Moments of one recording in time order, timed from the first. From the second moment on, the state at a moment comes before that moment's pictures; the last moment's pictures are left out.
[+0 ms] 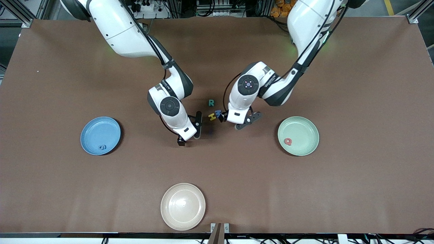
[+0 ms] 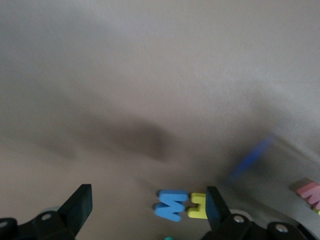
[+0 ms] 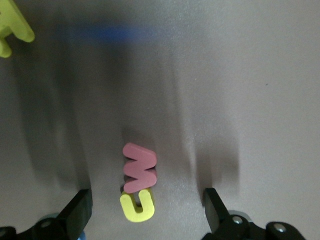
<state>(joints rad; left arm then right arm) -0.49 0.64 -0.30 -1.76 0.04 2.44 -1.39 0.54 0.71 0.03 -1.74 -0.04 2.45 -0.90</state>
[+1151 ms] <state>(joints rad) -0.58 0.73 -0.29 -1.76 0.06 2.52 -1.49 0.54 0.70 0.03 -1.72 -0.04 2.44 -0.94</state>
